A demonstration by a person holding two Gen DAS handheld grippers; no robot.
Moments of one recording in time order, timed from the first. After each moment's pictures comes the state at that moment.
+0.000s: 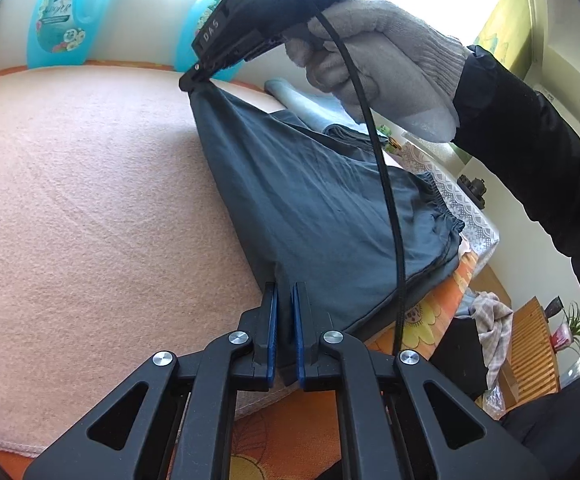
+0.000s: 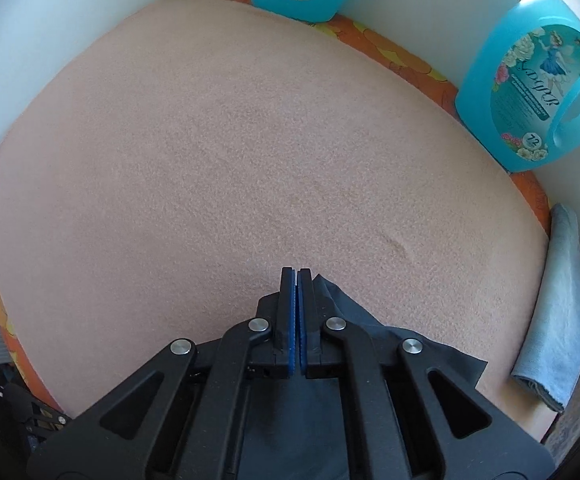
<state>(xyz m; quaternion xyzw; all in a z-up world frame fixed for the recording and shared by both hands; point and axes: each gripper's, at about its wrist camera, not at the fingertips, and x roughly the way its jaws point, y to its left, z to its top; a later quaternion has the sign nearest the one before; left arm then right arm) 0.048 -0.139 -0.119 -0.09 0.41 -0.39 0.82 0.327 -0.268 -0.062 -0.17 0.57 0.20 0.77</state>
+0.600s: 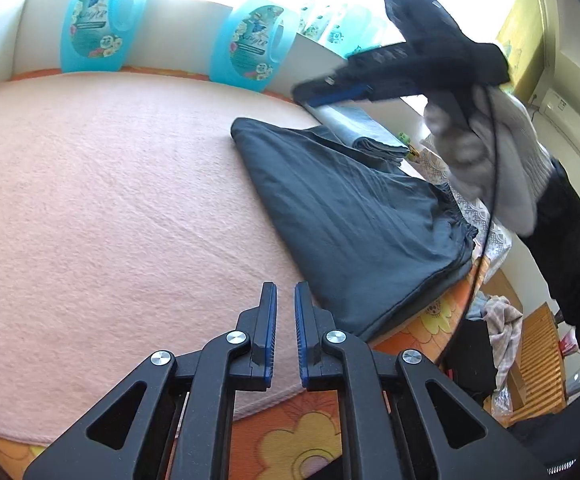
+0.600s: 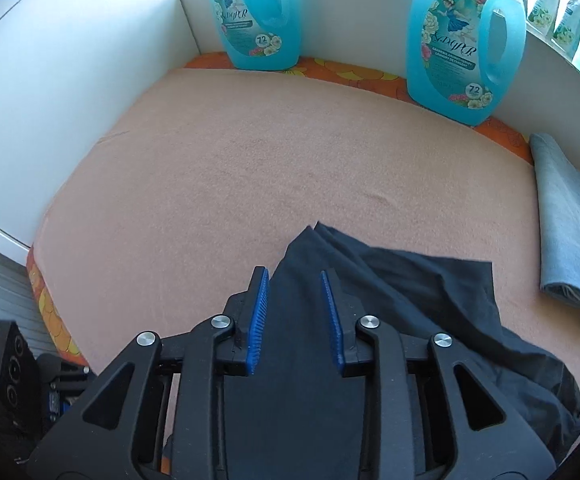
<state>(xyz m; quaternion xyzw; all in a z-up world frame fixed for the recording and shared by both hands) 0.061 -0.091 -0.104 -0.08 0.41 -0.35 0.84 0.221 -0.332 -0.025 -0.05 0.52 0.21 0.82</state>
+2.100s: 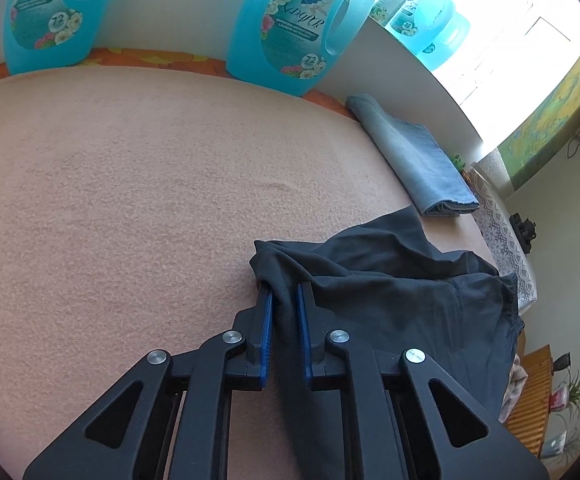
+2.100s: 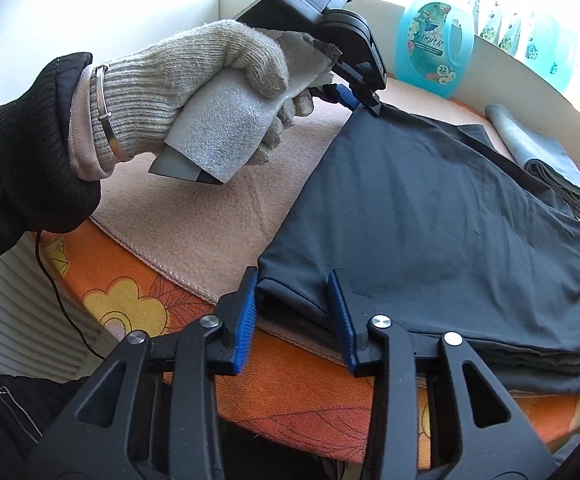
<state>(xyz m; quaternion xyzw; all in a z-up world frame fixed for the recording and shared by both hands) 0.248 -0.176 -0.115 -0.11 0.48 -0.31 0.81 0.037 -0.288 -0.092 -0.10 0.42 0.13 0.89</state>
